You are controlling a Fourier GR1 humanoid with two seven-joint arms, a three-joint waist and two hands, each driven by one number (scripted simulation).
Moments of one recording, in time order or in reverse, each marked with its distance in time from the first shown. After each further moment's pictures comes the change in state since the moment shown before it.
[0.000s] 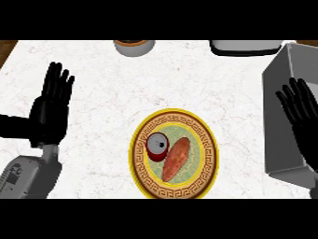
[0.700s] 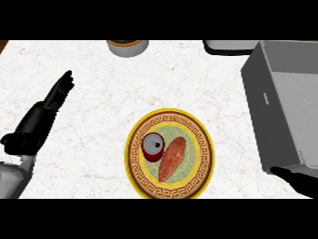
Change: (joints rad) left arm 0.030 0.269 -0.150 -0.014 -0.221 -0.212 -0.026; right arm 0.262 -0.161 0.034 -0.382 0.548 -0.451 0.268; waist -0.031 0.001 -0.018
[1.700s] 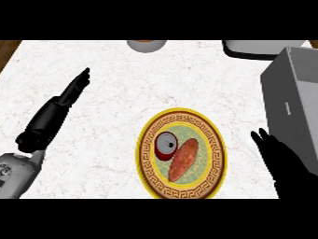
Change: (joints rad) left arm -0.068 -0.025 -0.036 0.008 -0.038 -0.087 -0.001; right arm -0.232 -0.096 0.492 -0.261 0.520 0.545 0.865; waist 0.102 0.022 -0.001
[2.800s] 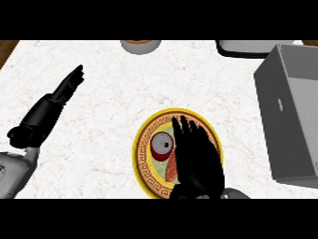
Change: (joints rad) left arm 0.005 -0.003 0.052 0.004 -0.005 -0.023 0.020; right arm -0.376 0.561 0.168 0.494 0.093 0.179 0.208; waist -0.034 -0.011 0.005
